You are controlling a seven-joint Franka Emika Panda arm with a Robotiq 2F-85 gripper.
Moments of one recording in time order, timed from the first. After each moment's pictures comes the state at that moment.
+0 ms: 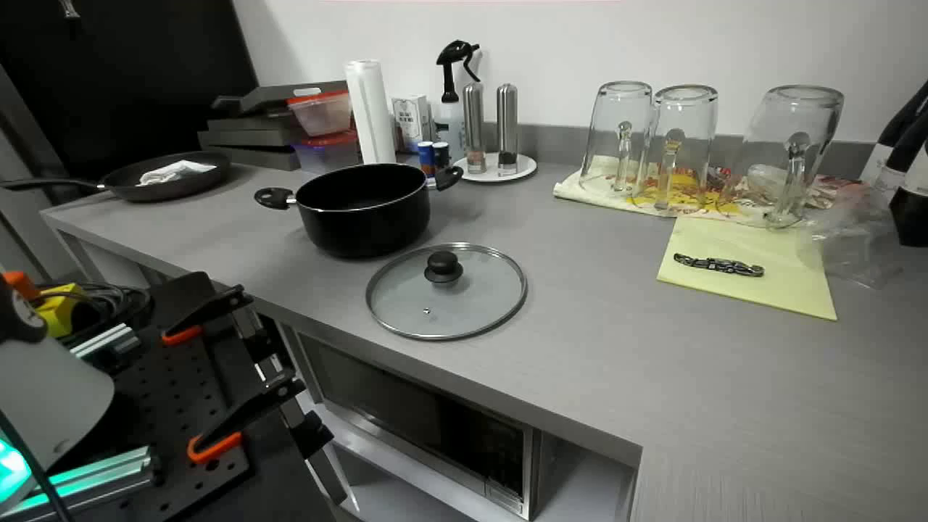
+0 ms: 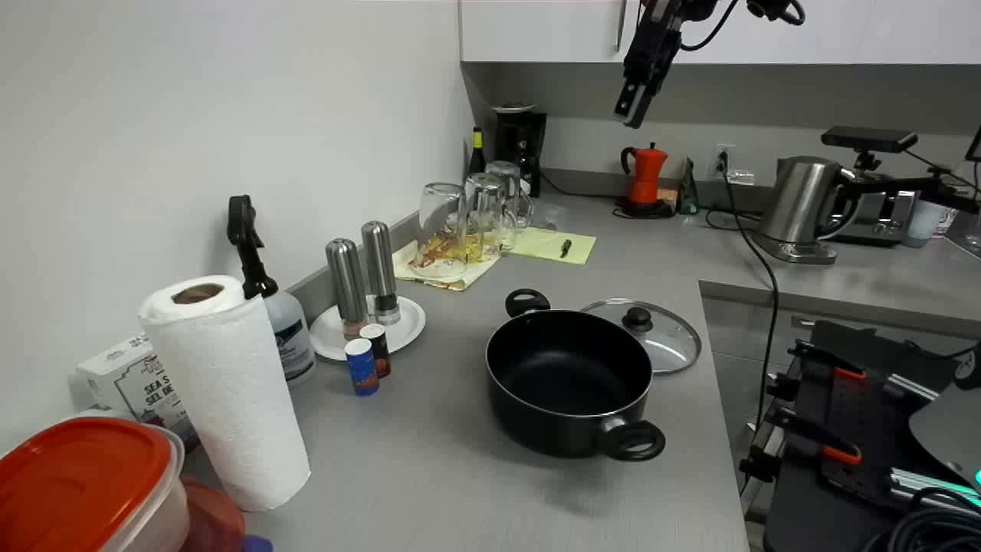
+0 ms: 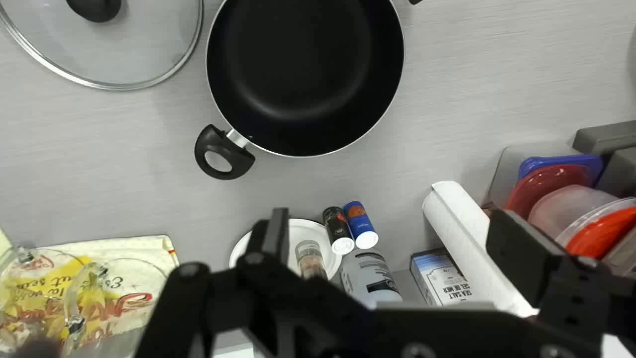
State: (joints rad) arm 0.21 -0.42 0.13 -2.33 0.21 2.18 0.01
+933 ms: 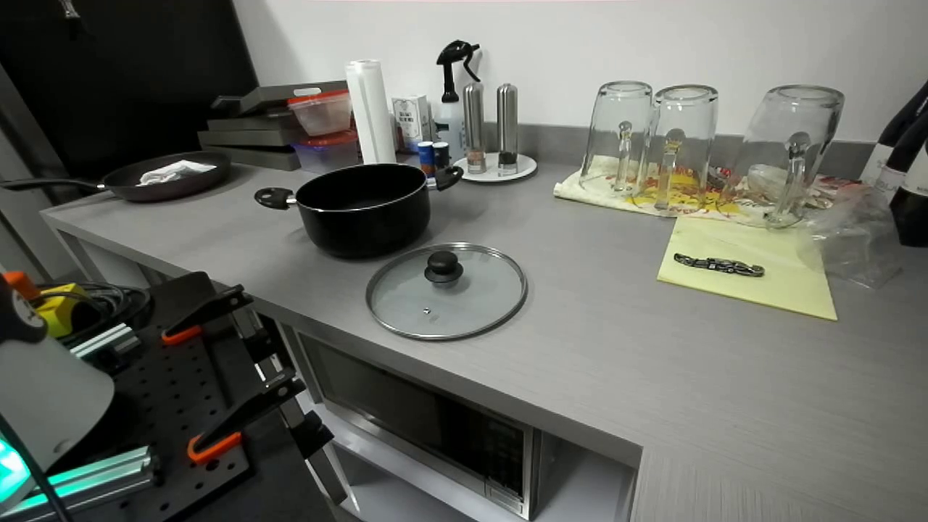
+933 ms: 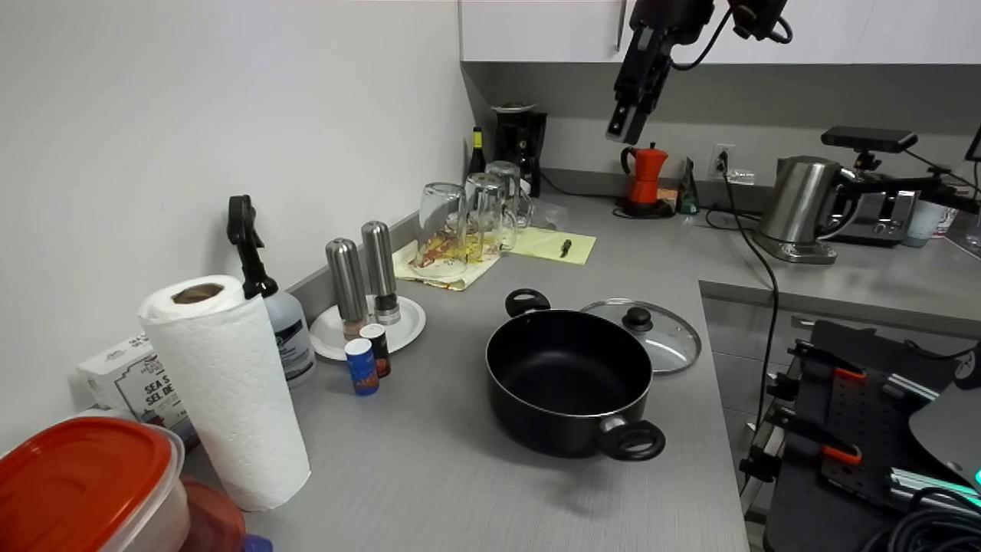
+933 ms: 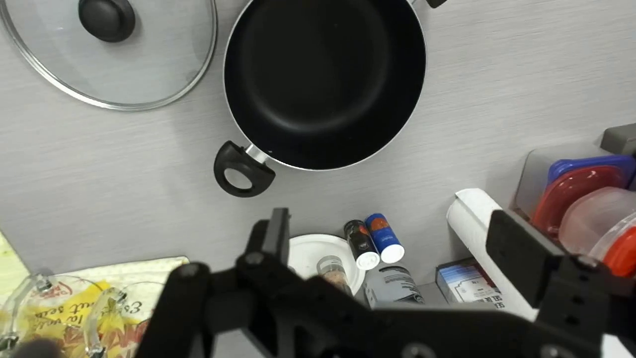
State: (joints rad) arm 0.17 -0.37 0.13 -2.33 0.20 2.18 0.01
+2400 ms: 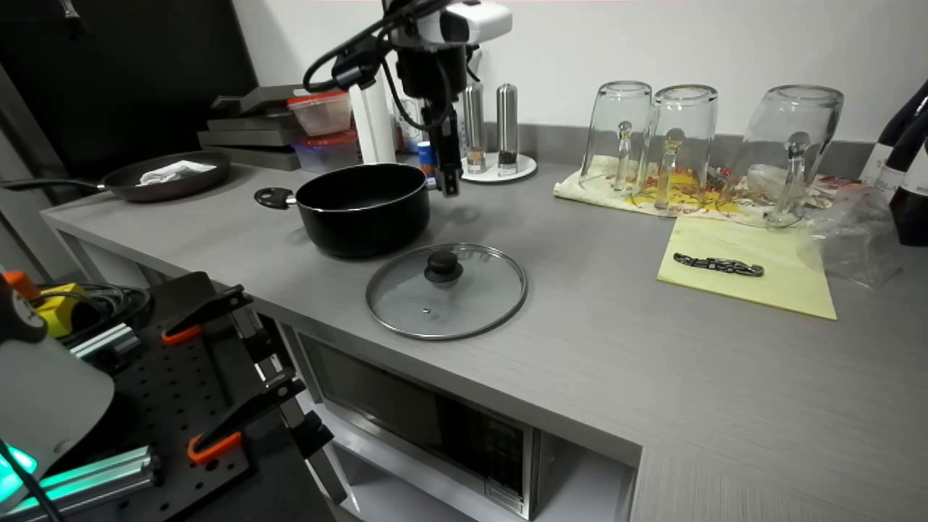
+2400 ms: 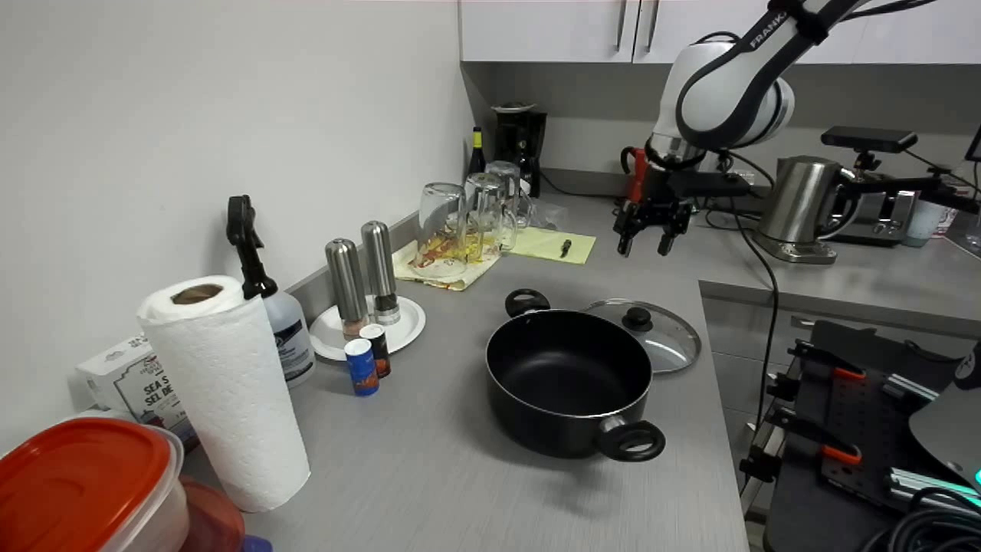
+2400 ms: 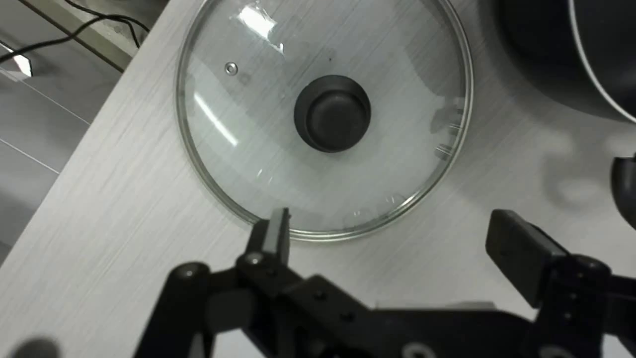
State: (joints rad) arm -0.08 0.03 -0.03 -2.51 0.12 2.63 0.31
